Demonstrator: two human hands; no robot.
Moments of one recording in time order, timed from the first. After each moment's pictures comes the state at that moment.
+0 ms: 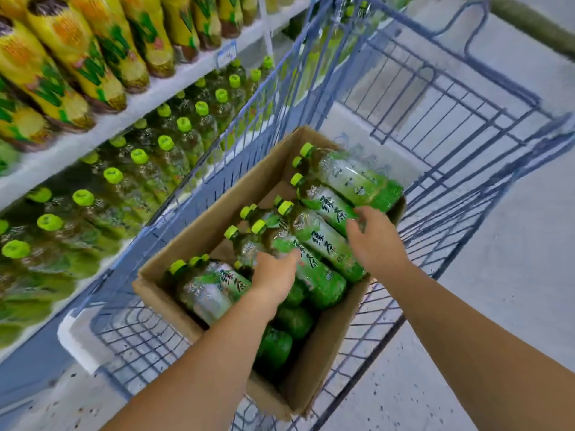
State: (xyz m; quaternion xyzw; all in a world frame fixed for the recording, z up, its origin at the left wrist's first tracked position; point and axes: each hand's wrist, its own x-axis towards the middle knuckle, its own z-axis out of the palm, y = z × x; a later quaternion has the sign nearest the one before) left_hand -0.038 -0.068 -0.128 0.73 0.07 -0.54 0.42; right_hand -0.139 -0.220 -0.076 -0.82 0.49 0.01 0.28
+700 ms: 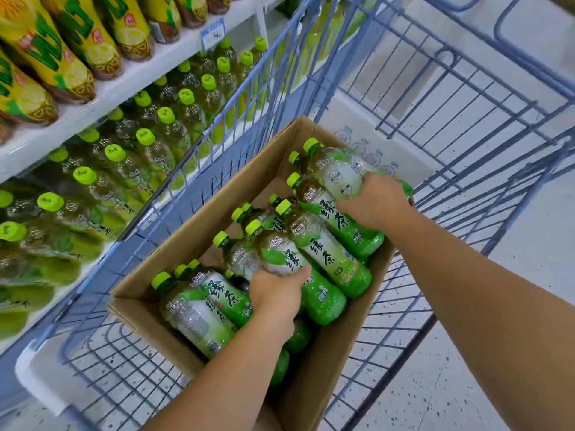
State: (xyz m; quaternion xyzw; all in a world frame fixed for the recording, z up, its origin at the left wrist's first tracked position) left_hand -0.058 -0.090 -0.151 0.70 0.22 -0.47 0.49; right_hand -0.077 -0.295 -0.079 -0.85 0.49 0.17 0.12
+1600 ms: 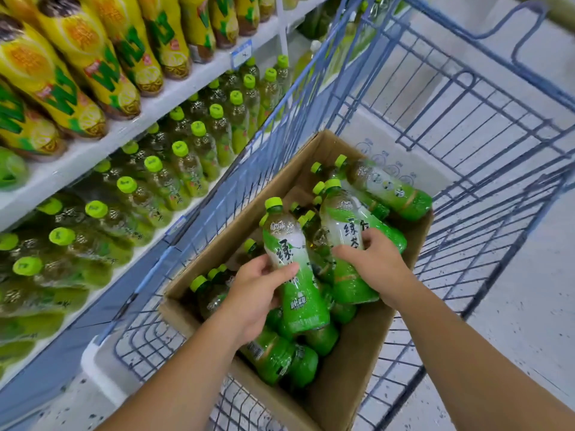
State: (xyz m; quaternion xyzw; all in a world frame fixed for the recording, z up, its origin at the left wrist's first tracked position) left_hand 0.019 -0.022 -0.114 0.58 0.04 -0.57 0.58; right_hand -0.097 -0.187 -0.078 -0.67 0.58 -0.01 0.47
